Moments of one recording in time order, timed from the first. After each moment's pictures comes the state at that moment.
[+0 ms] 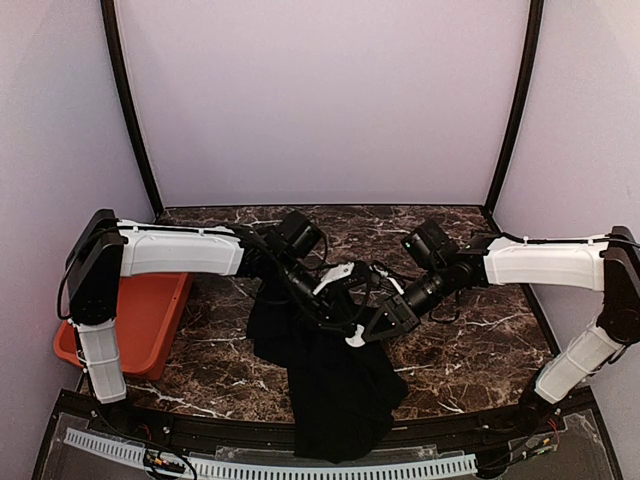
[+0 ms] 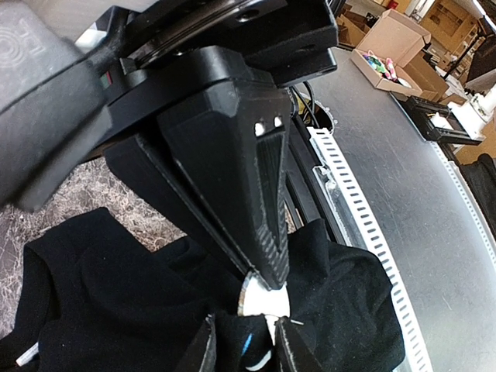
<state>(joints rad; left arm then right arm) -0.90 1.92 1.42 -0.45 0.91 0.49 0.75 1.51 0.97 -0.51 -0.91 0.06</state>
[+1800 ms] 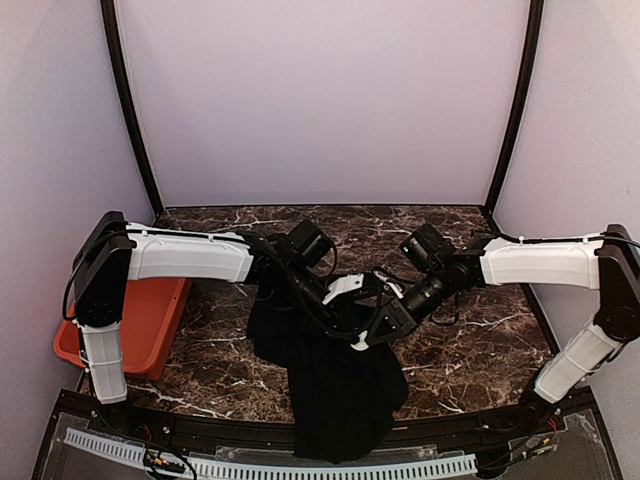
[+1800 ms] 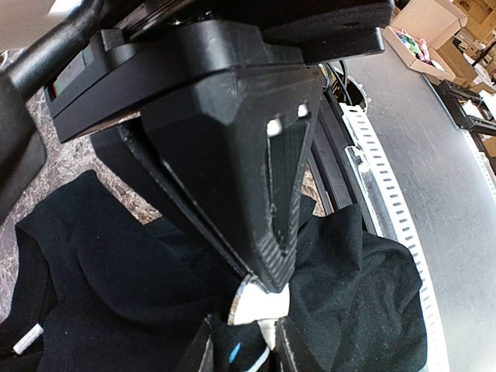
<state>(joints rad) -0.95 1.95 1.44 -0.46 0.76 0.46 0.74 1.54 0.97 -0.55 -0.83 0.09</state>
